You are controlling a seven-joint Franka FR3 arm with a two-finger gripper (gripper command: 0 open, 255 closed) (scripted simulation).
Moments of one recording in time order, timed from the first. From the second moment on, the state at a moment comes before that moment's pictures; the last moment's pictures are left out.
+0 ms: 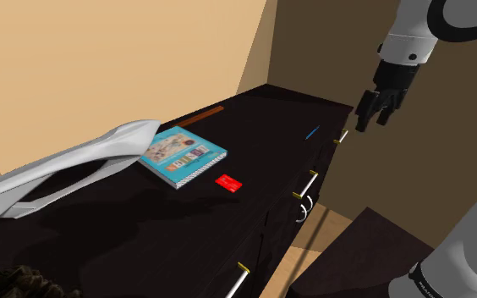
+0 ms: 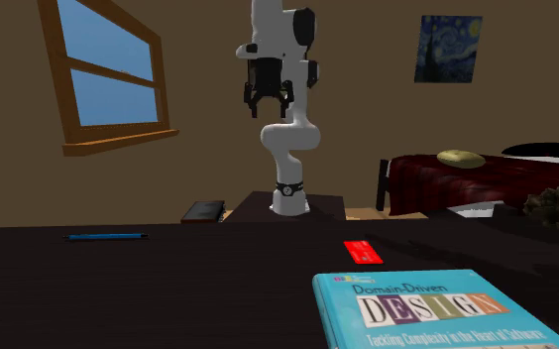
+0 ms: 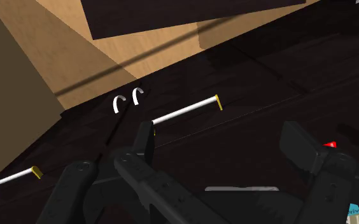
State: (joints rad) arm -0.01 -0.80 -0.04 -2.40 -0.03 1.60 0.12
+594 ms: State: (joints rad) arm 0.05 -0.47 0.02 -2.24 0.01 1.63 0.13
